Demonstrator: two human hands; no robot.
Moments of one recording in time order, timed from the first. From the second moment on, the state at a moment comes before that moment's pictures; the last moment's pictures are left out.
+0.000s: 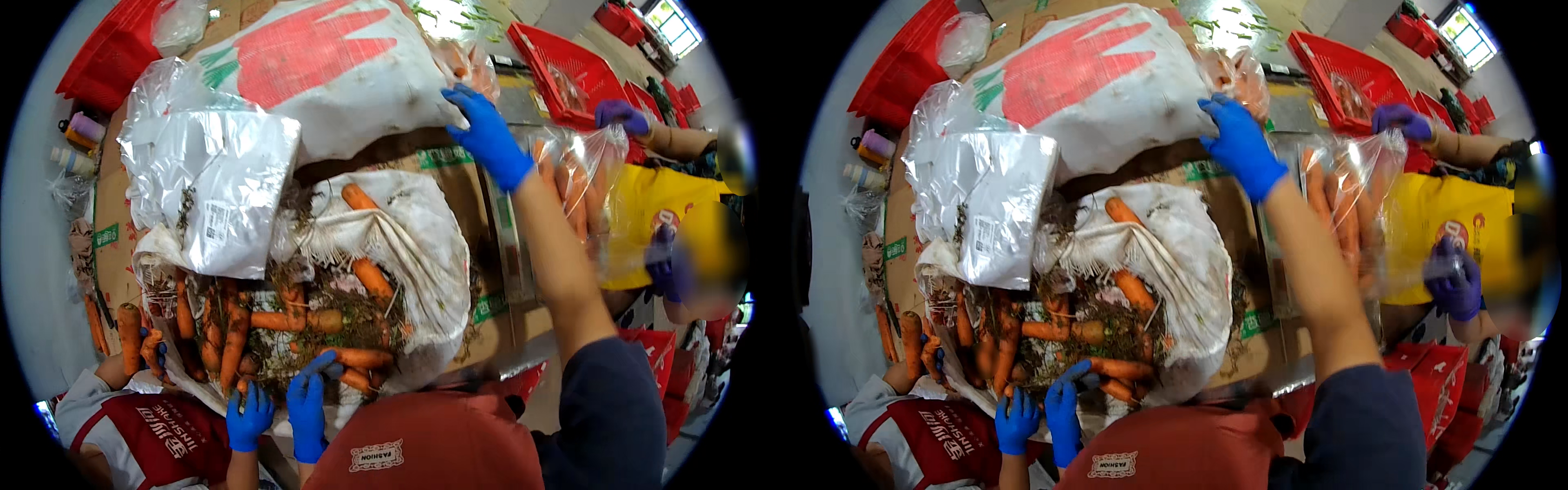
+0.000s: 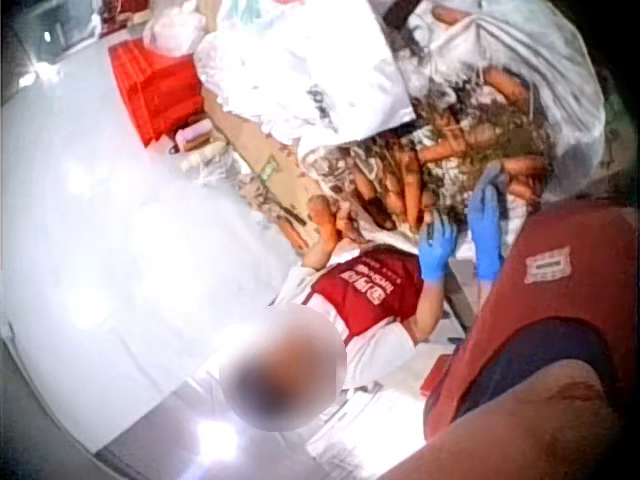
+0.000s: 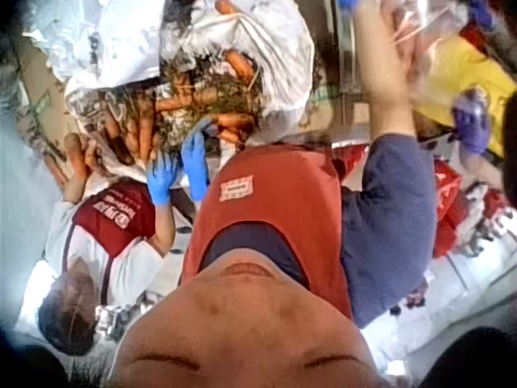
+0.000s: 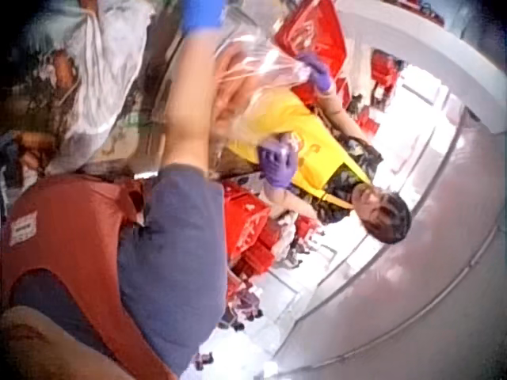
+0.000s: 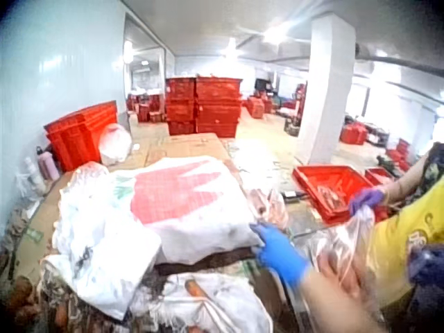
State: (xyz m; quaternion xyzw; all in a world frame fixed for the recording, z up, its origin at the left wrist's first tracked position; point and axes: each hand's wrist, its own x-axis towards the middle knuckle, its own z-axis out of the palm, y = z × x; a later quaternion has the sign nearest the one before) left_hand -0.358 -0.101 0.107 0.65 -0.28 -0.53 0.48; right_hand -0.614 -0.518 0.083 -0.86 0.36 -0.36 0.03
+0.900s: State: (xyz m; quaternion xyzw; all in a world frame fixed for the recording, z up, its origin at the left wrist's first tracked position) left_hand -0.465 -0.097 0.100 0.51 -0.42 -0.67 0.35; right_hand -0.691 -0.172 0.021 -0.41 0.61 -0.36 0.57
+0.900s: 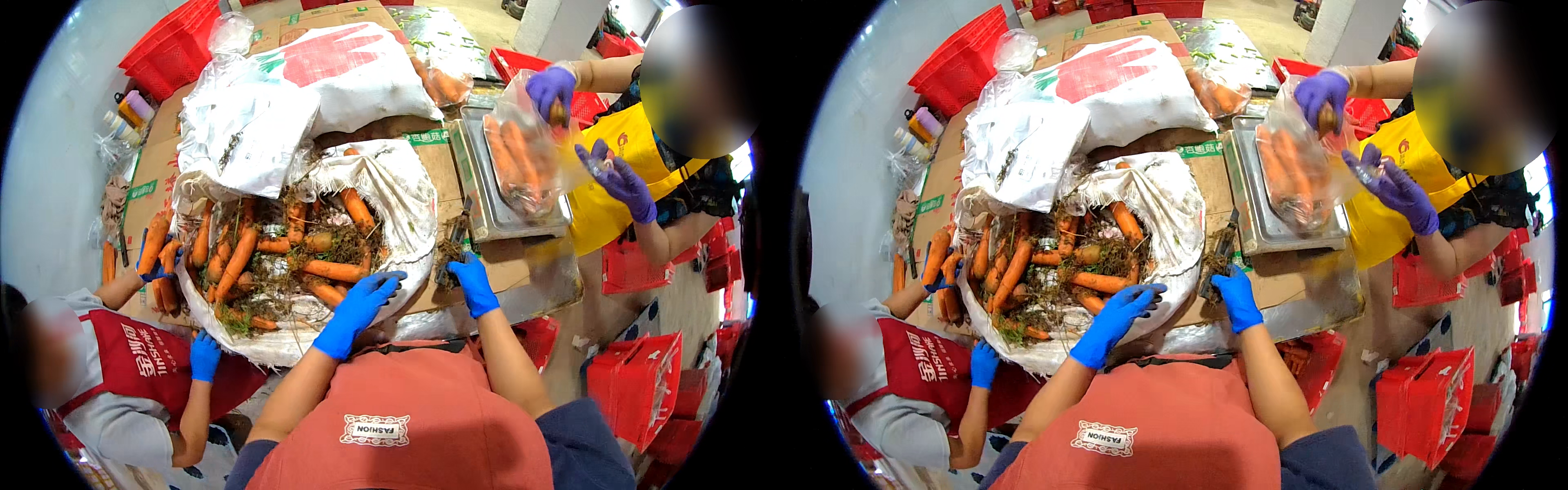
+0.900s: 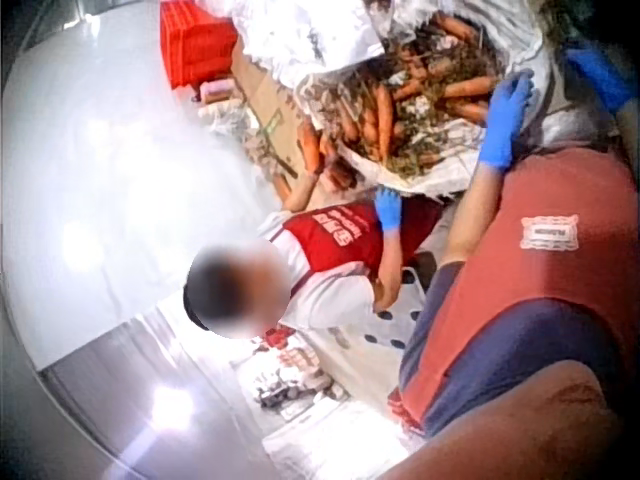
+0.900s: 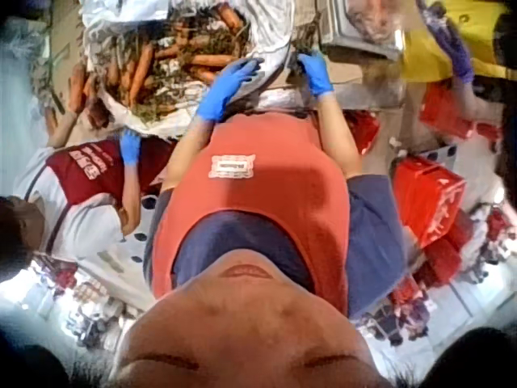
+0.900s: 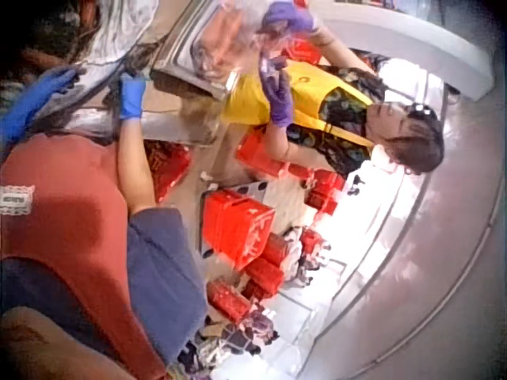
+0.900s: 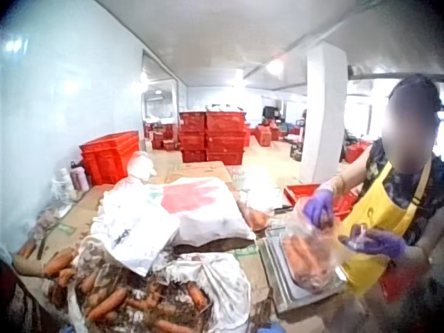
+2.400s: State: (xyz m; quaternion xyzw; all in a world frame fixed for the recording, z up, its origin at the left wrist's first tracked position) left_hand -0.403 -0.003 0.091 0.52 -0.15 -0.51 0.67; right_hand -0.542 -0.133 0.133 -0.49 0.20 -0.17 0.83
